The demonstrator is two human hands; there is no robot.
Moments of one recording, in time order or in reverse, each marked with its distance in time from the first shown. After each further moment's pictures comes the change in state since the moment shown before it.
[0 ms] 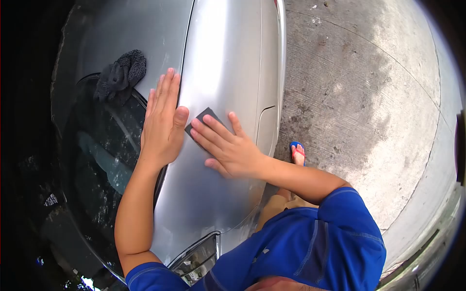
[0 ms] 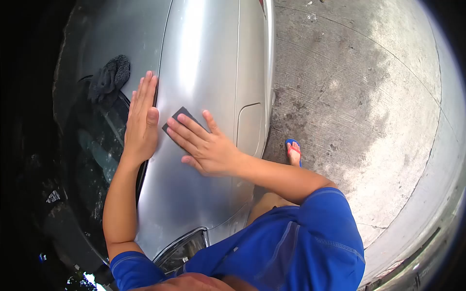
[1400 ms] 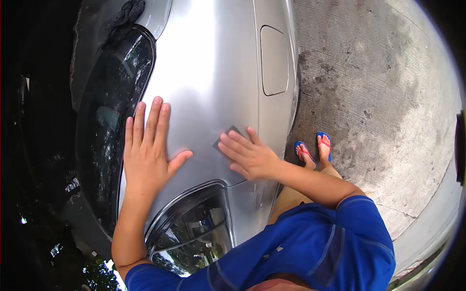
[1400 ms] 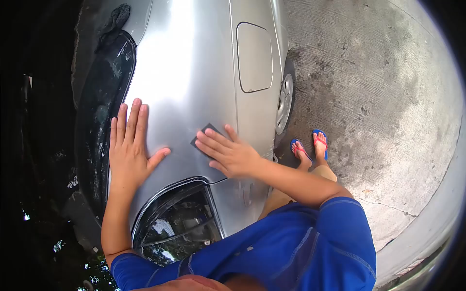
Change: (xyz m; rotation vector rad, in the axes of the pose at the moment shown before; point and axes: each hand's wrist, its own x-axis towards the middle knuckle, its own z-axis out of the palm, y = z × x) left_hand -0.238 0.066 0.023 0.836 -0.322 0.085; right_hand -0.357 -0.100 0.086 0.088 -0.248 -0.201
